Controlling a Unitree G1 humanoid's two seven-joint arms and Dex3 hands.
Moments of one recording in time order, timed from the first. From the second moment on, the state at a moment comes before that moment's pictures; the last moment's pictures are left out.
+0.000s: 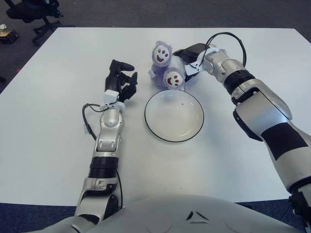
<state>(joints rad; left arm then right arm) -0.19 0.01 0.04 0.00 0.10 -0.09 0.14 -1.27 -0.22 0.68 1.32 -0.83 -0.35 0.13</state>
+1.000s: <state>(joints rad) -0.19 0.02 0.05 0.01 0.10 -0.11 0.14 -1.12 -0.24 0.67 1.32 -0.84 -0.42 -0.46</state>
